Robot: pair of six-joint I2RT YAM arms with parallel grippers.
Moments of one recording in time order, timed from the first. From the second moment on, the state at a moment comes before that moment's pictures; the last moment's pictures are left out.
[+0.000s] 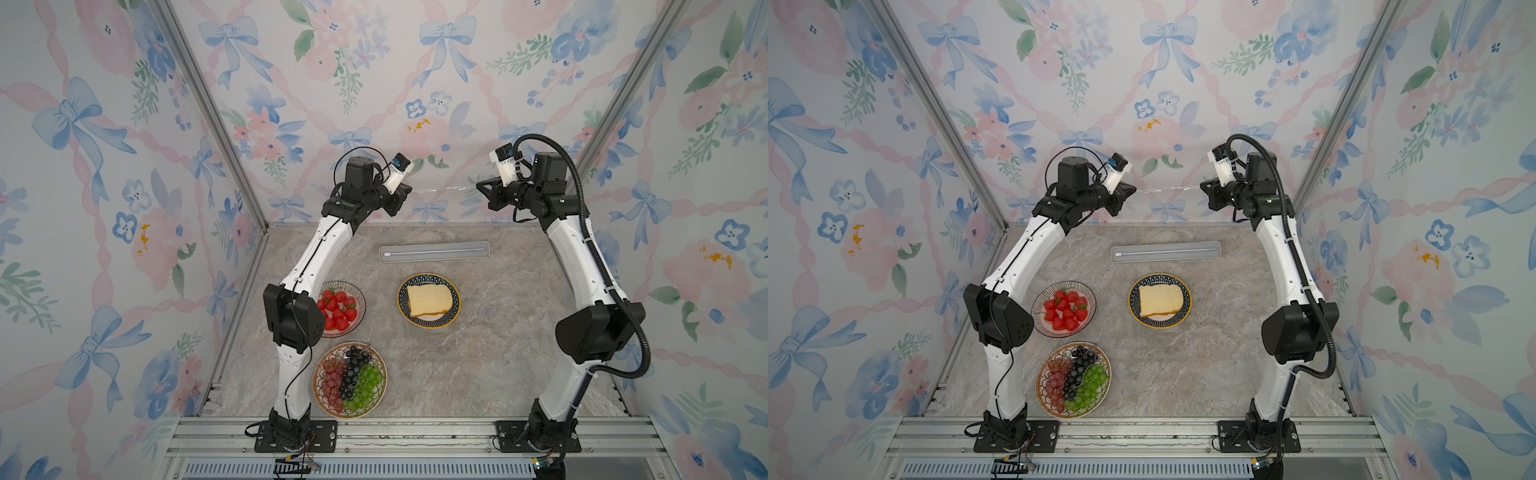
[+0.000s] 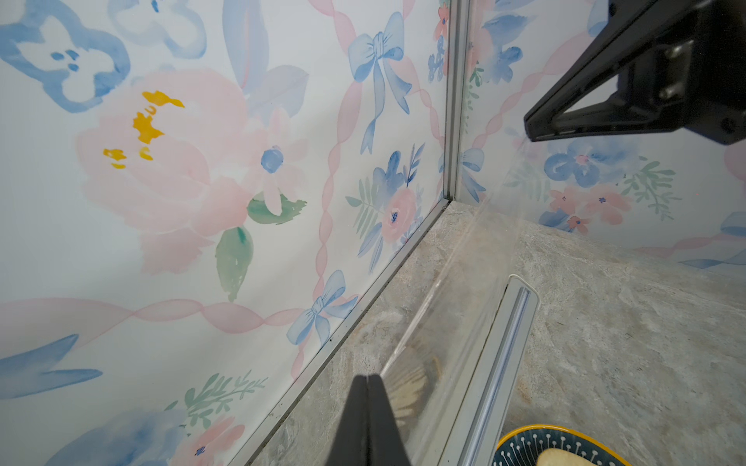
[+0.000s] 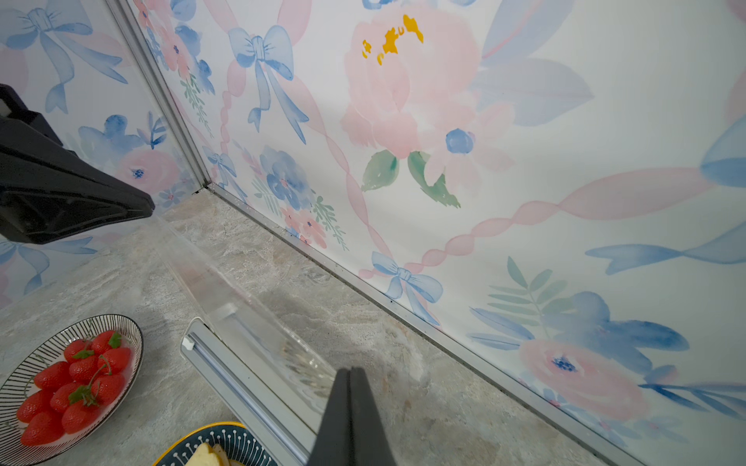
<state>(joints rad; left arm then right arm) -0.37 2.08 2.24 -0.45 0.46 0.32 0.10 1.90 2.14 -0.62 -0.51 -0.22</state>
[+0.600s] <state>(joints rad) -0.37 2.07 2.27 -0.45 0.43 0.32 0.11 1.90 2.15 -0.63 -0.49 -0.22</state>
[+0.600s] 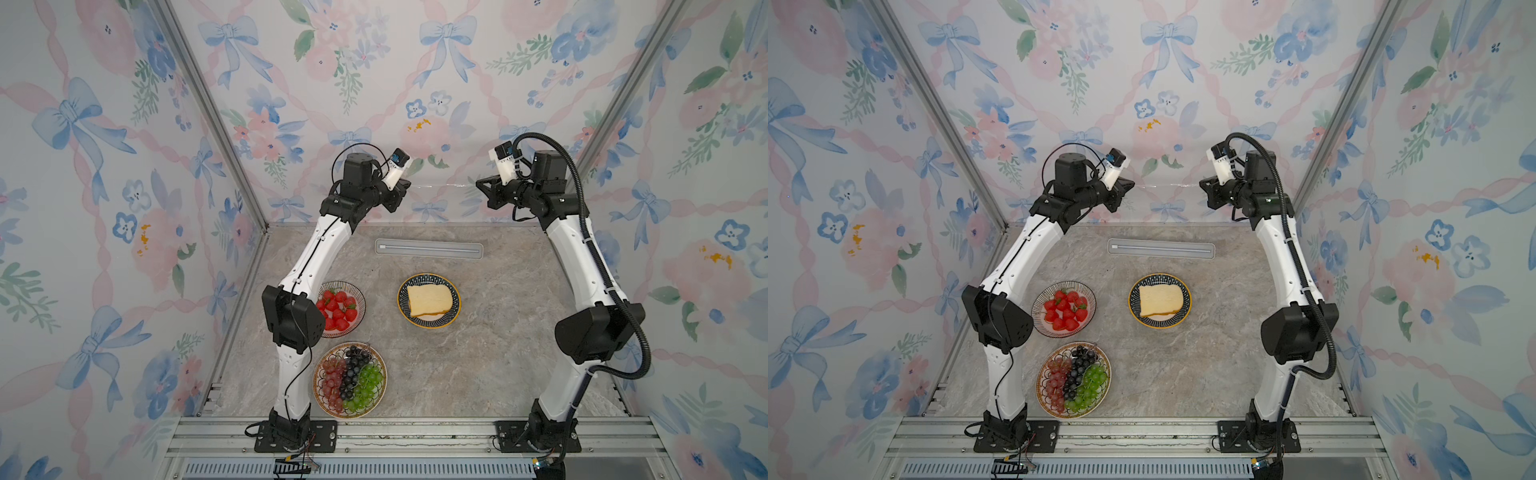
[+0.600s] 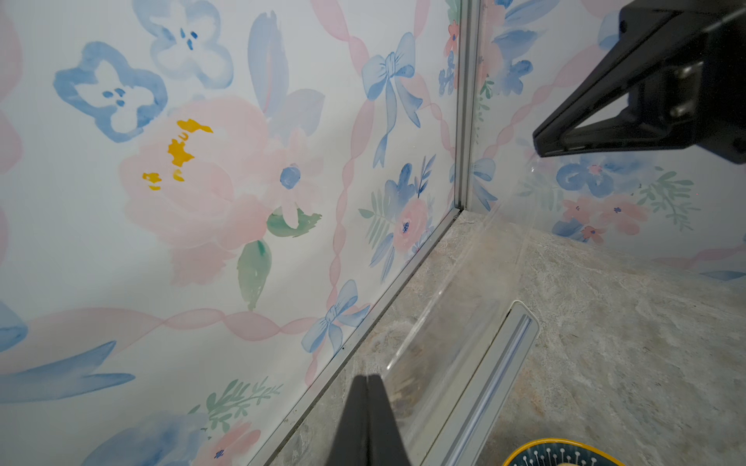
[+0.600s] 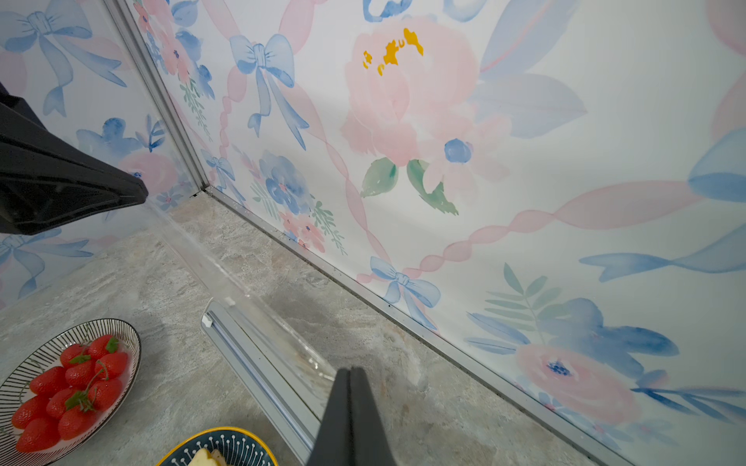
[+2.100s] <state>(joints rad) -0.39 2.03 2.31 -0.46 0.39 0.32 0.13 1.87 2.18 -0.62 -0.46 -0.21</state>
